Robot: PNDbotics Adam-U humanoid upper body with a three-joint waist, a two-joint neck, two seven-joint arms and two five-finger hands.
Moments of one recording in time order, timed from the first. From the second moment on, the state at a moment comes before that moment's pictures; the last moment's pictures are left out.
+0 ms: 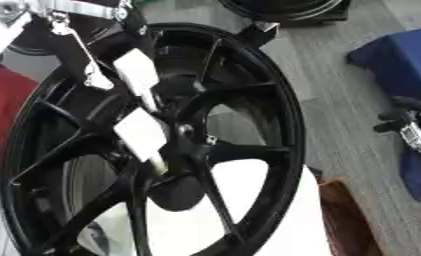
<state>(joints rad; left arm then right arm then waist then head) -1.30 0.64 -0.57 -1.25 -0.23 -0.31 -0.81 -0.04 -0.48 -0.11 -1.95 -0.24 0.07 0.02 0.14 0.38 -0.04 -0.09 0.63</state>
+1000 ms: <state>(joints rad) -1.32 0.64 -0.43 -1.27 -0.09 -0.26 -0.86 -0.03 -0.48 -0.12 -1.95 -0.24 0.07 0.01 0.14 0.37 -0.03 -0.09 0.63</state>
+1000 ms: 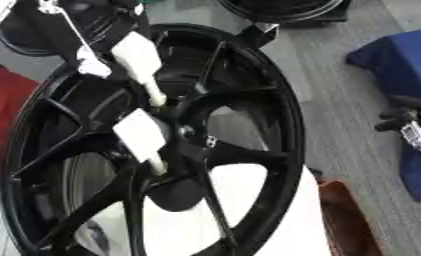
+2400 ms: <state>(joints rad) -0.77 0.97 0.06 -1.32 0.05 -0.22 -0.72 0.00 -0.49 -0.14 -1.96 -0.26 0.05 -0.01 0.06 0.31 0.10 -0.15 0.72</state>
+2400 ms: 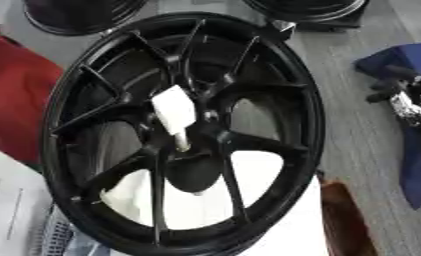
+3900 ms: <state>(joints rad) -0.56 0.88 0.15 -1.56 0.22 -0.07 -0.28 -0.02 -0.47 -0.15 -1.97 -0.28 0.04 -0.03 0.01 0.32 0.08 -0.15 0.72</state>
